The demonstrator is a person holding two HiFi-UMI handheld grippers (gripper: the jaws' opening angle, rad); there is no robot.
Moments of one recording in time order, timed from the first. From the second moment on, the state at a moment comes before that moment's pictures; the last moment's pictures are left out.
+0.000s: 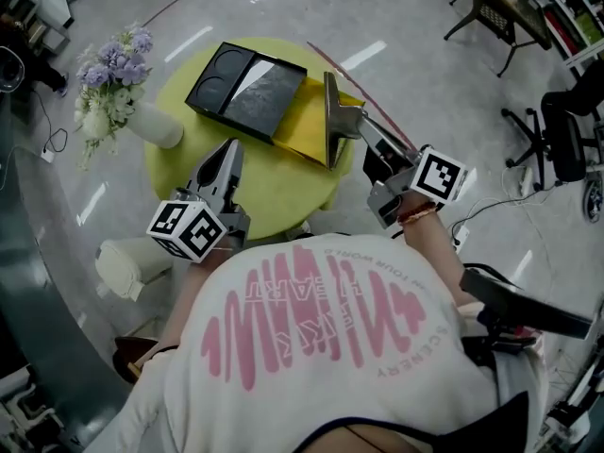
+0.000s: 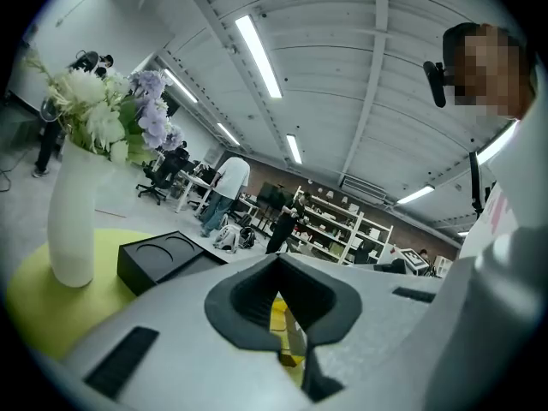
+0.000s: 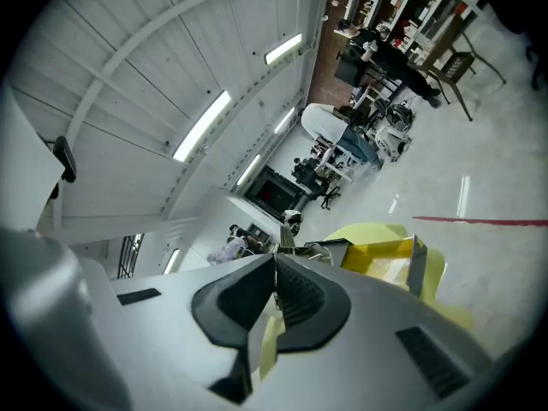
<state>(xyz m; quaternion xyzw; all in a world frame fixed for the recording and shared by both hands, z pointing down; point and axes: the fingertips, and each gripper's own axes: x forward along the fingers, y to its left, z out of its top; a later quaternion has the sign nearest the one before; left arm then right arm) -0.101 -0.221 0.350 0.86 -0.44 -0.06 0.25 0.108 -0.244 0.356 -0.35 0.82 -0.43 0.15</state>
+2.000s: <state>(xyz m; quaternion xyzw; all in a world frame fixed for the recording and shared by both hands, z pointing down) -0.189 -0.276 0.423 0.82 -0.50 -0.04 0.29 0.042 -0.305 0.520 -0.38 0.80 -0.41 -0.21</state>
